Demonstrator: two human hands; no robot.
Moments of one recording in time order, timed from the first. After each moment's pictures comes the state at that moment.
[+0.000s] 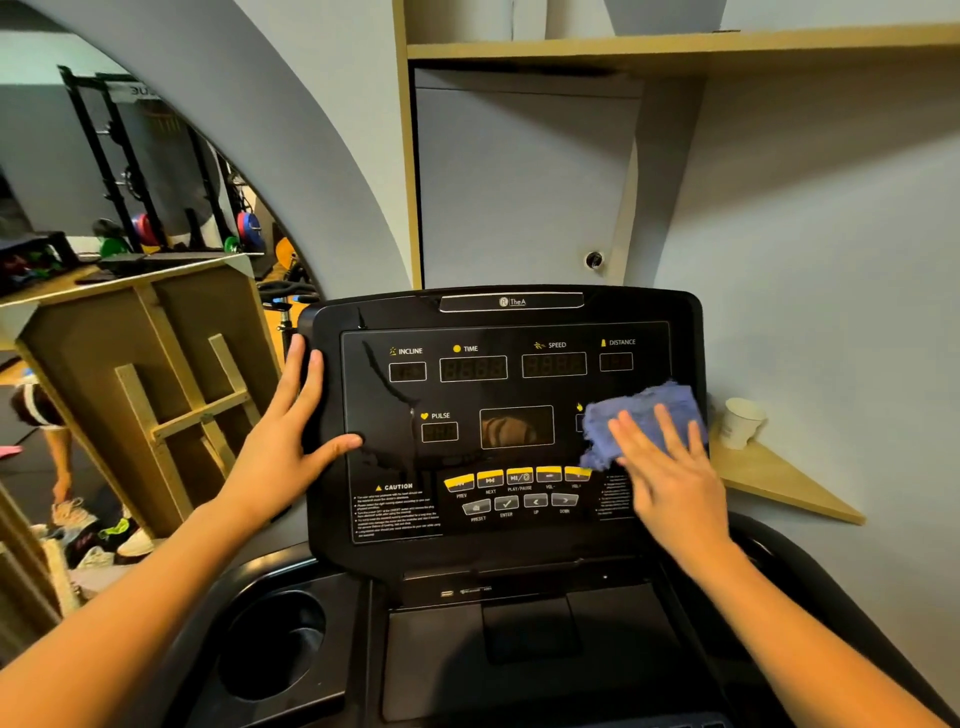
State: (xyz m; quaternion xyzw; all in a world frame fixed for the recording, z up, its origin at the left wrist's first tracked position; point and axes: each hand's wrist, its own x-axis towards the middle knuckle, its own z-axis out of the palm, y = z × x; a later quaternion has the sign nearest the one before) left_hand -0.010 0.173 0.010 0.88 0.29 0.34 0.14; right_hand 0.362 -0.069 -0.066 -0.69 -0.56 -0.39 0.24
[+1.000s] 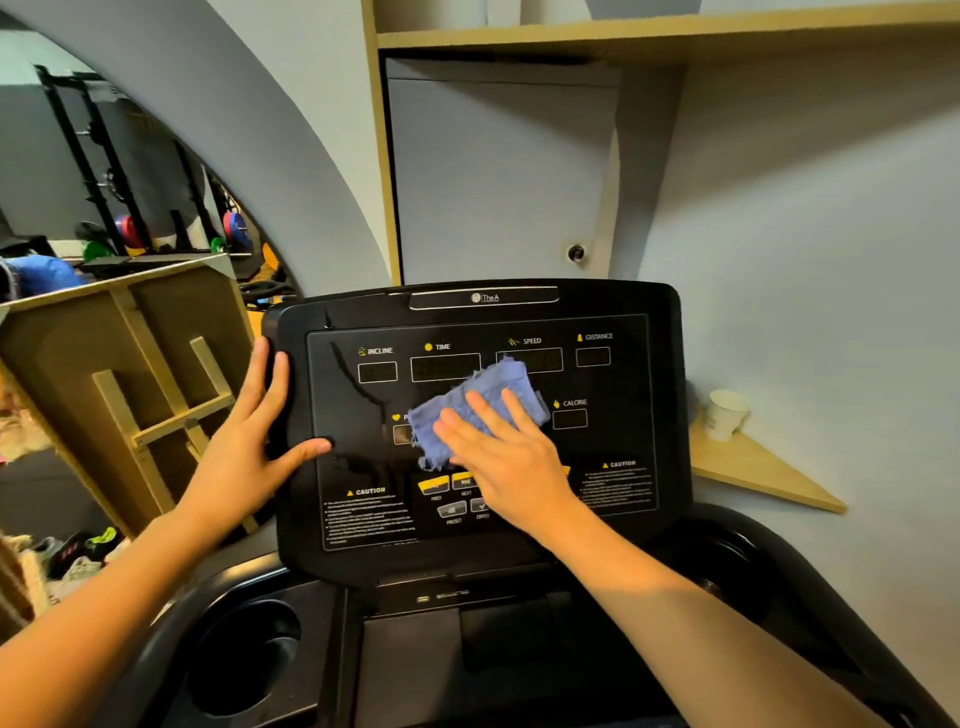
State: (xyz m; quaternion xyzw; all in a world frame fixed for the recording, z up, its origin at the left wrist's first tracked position) left_hand -0.007 0.171 0.010 0.88 0.30 0.35 0.13; right_hand 0.271 0.026 -0.045 -0.56 -0.69 -0.37 0.28
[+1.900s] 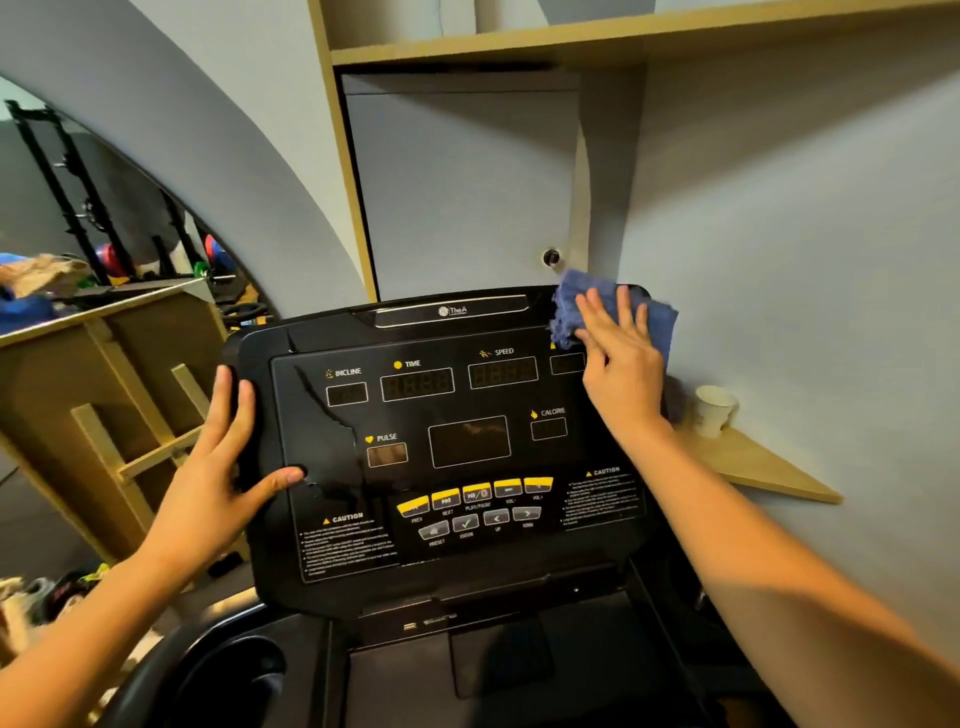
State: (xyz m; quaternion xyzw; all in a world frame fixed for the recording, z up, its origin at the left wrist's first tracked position) left_hand -0.005 0.168 0.013 0.88 0.31 0.34 0.13; right_hand 0.403 0.010 0.027 -0.66 -0.47 -0.36 0.46
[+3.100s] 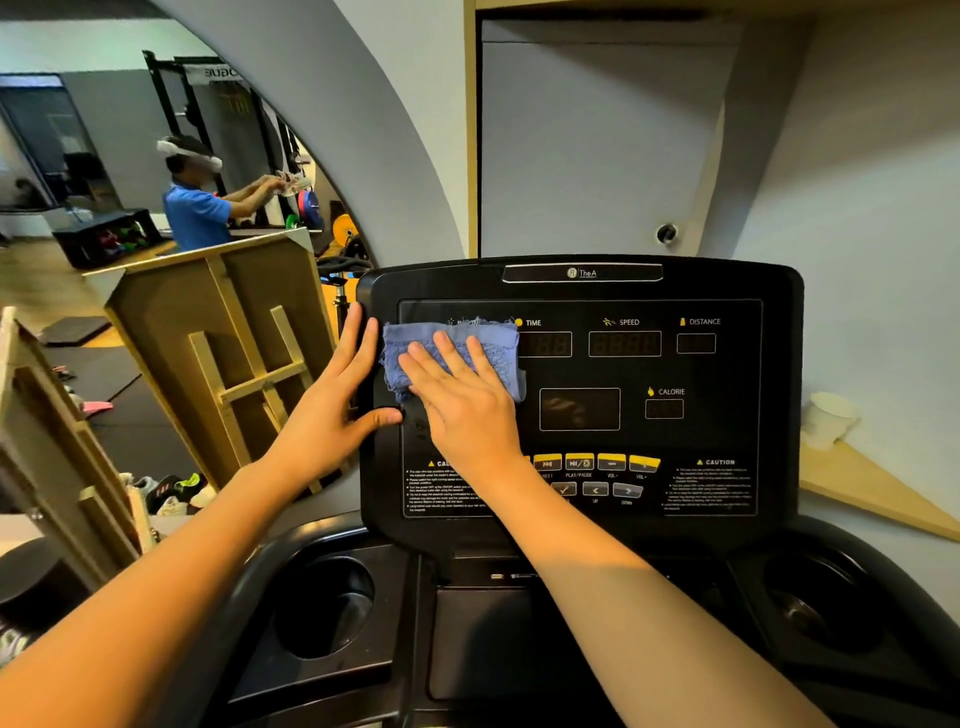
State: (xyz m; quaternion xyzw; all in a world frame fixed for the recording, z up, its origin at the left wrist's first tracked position) left_hand -0.018 0.187 0.010 0.90 0.25 0.33 0.17; right_hand 0.163 0.122 -0.023 -0.53 -0.66 -0.34 0.41
